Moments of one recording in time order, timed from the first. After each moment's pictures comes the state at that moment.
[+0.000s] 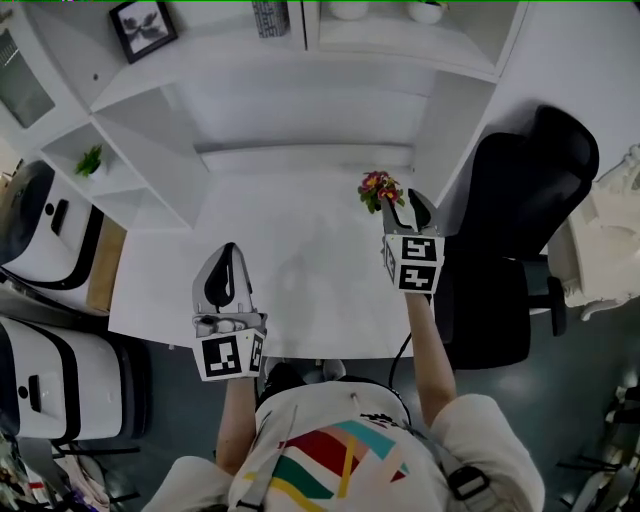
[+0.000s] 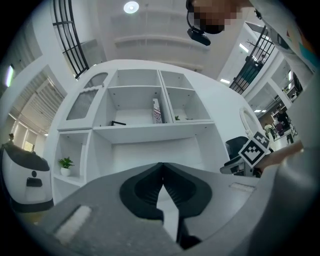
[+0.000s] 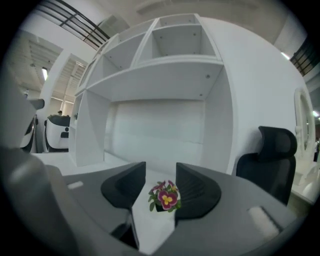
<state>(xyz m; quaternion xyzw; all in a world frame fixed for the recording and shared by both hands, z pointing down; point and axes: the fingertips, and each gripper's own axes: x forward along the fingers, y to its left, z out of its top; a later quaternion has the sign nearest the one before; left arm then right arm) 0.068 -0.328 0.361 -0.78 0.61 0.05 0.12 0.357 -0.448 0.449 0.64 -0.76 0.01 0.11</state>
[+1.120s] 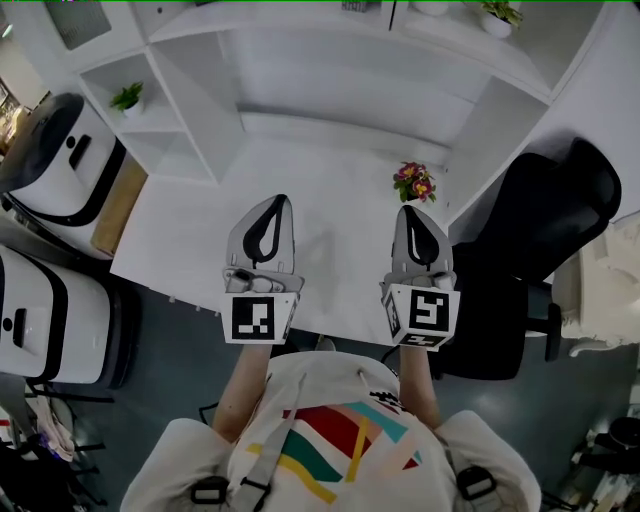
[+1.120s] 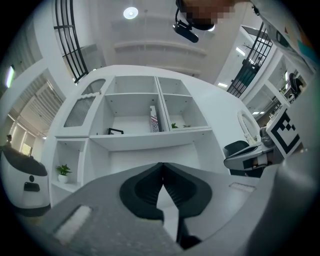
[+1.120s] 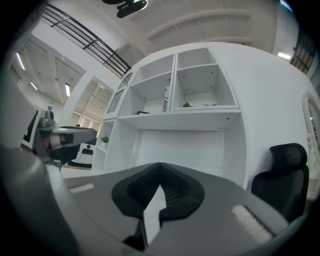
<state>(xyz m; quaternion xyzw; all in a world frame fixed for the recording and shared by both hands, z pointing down) 0.084 -0.319 0.337 -0.79 0.60 0.06 0.14 0.266 -0.344 0.373 0.57 -0.82 -0.08 0.03</state>
